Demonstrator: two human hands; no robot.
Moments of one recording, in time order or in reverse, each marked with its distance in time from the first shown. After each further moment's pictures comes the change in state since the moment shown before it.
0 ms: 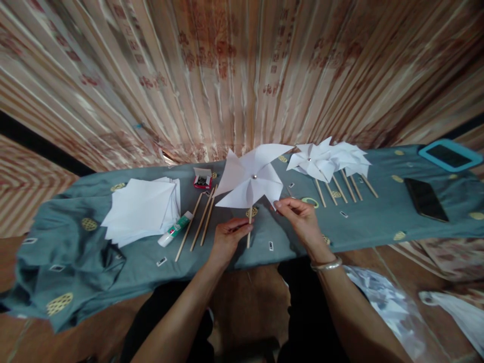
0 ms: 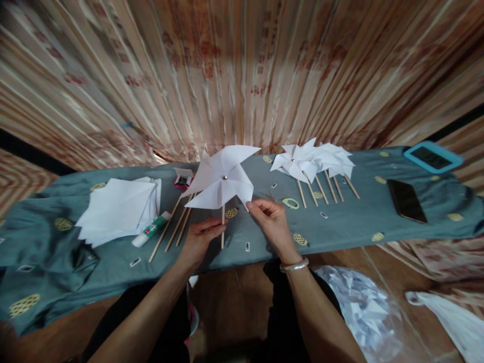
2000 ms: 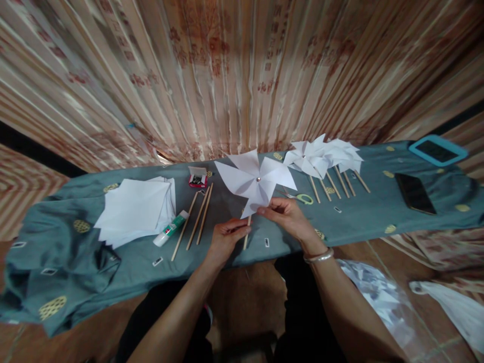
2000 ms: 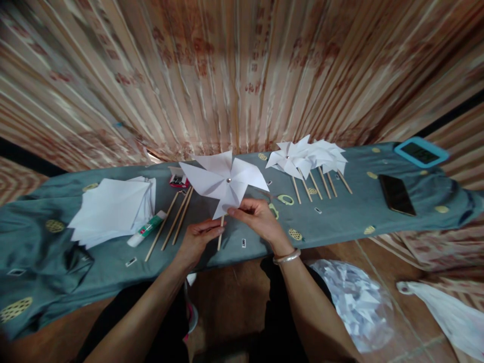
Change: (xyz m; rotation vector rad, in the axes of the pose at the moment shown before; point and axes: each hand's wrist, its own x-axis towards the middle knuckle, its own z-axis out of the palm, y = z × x) left_hand -0.005 0.003 0.002 0.025 -0.070 -0.022; right_hand 0.000 -0.022 0.010 -0.009 -0.324 0.080
